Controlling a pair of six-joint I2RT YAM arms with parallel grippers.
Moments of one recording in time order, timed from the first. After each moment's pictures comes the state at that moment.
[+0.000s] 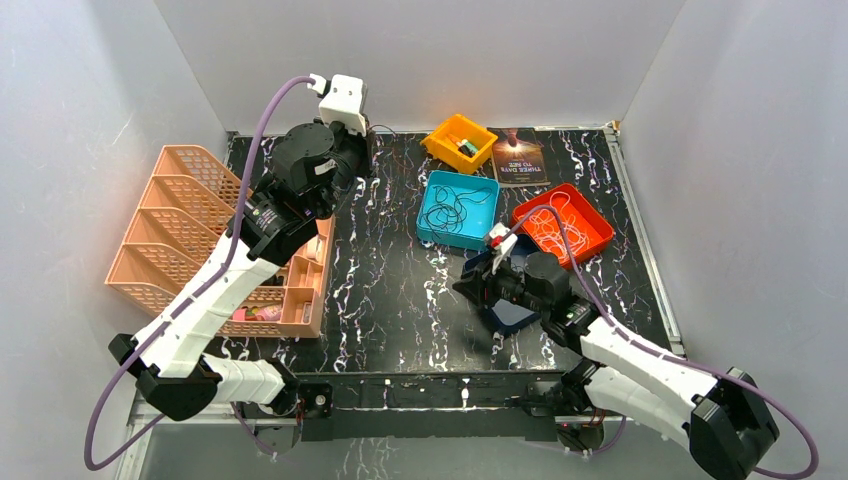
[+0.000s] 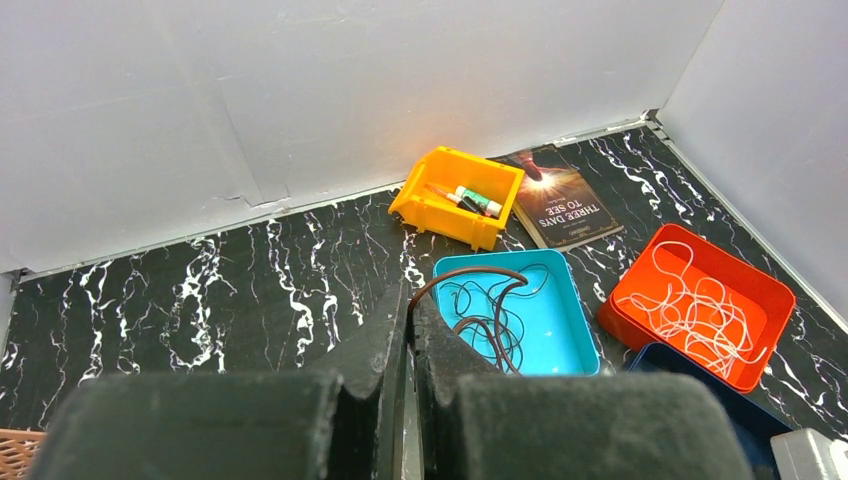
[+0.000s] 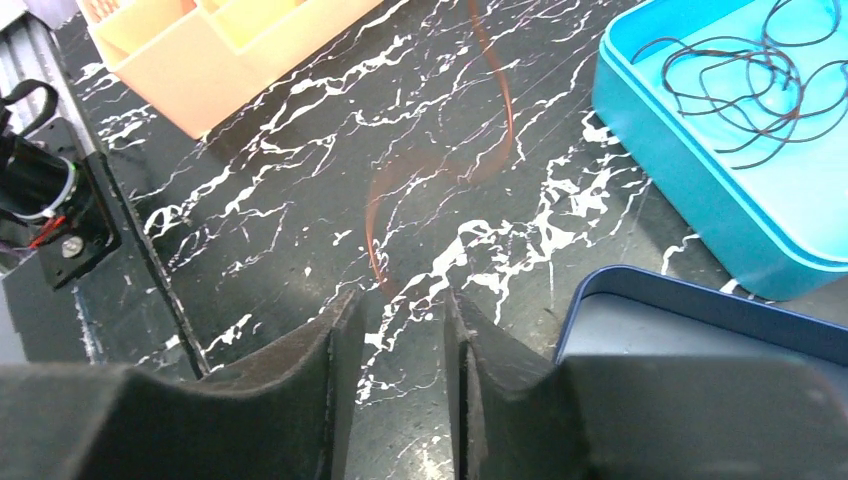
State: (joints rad) left arm -0.76 1.28 1.61 -0.43 -0.44 -0.04; right arm 0.73 0.88 0.39 0.21 -0.30 0.19
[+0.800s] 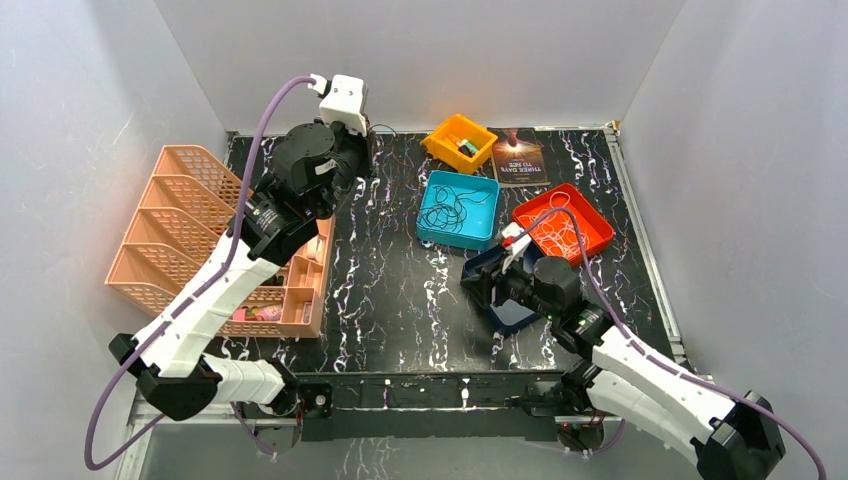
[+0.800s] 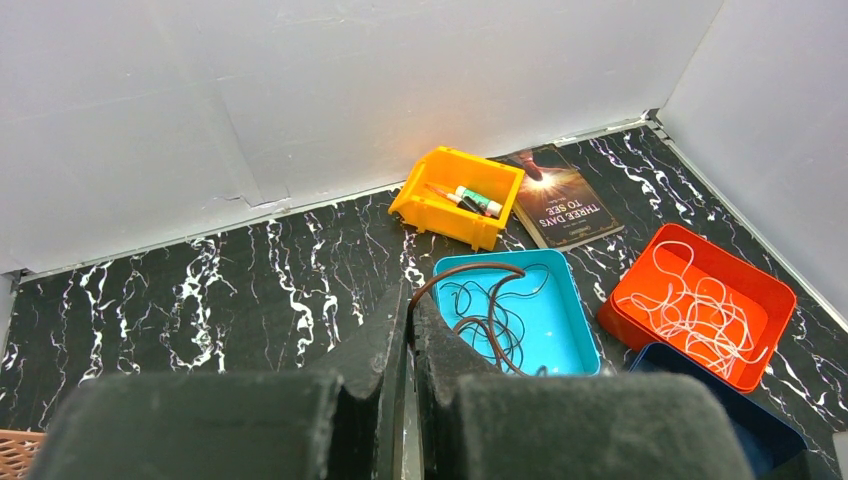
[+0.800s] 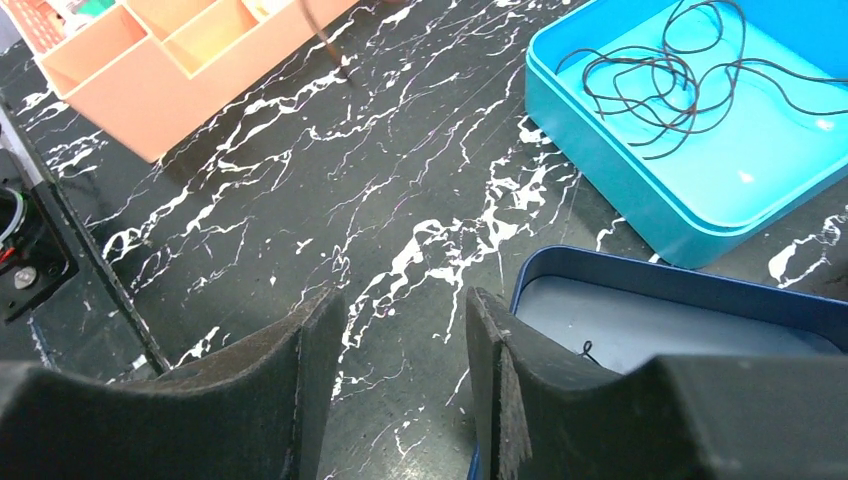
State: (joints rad) left arm -0.76 1.28 1.61 -0.42 -0.44 -0.04; right arm 0.73 0.75 0.40 0.09 -0.19 0.16
